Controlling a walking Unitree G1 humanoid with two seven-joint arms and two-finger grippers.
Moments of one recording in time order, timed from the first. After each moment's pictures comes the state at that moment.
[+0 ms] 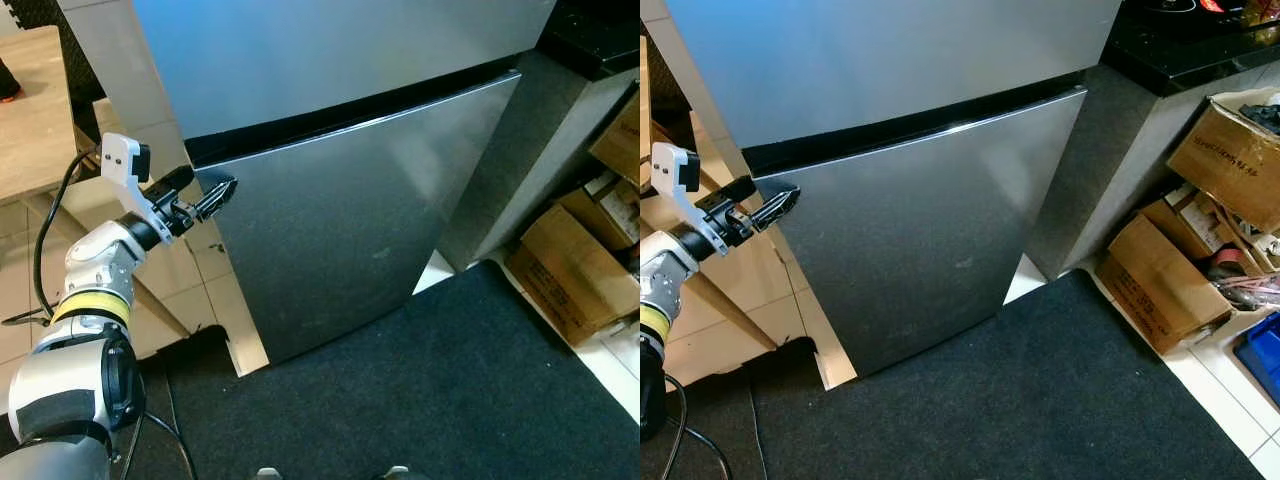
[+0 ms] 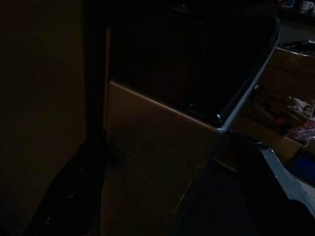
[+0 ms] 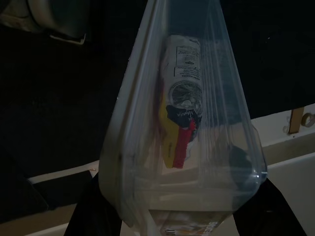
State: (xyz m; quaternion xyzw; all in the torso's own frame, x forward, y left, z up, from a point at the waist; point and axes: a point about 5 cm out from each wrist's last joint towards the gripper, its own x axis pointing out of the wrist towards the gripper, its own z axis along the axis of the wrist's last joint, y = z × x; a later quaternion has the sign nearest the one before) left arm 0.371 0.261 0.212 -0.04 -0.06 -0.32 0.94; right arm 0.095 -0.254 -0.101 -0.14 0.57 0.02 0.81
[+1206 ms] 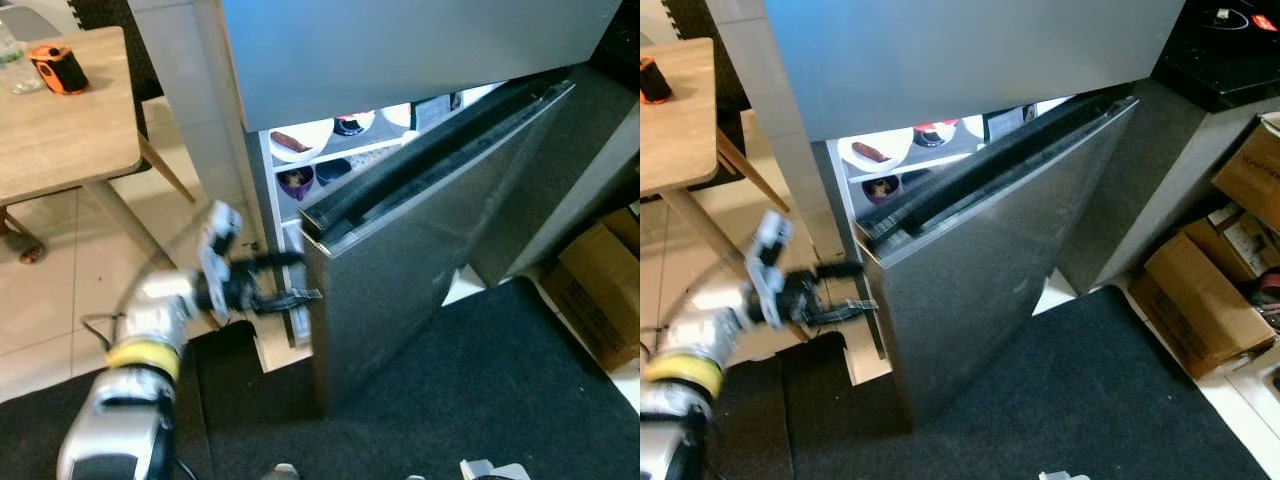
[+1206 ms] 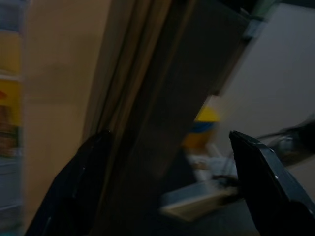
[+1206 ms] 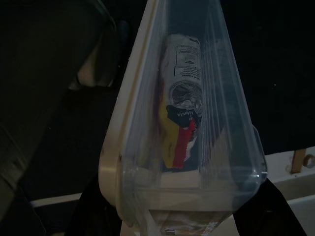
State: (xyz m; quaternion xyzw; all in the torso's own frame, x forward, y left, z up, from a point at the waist) left arm 0.297 0.140 0.106 -0.14 0.07 -0.70 0.70; right arm 0.122 -0.238 -0.098 -0.13 0.54 0.02 0.83
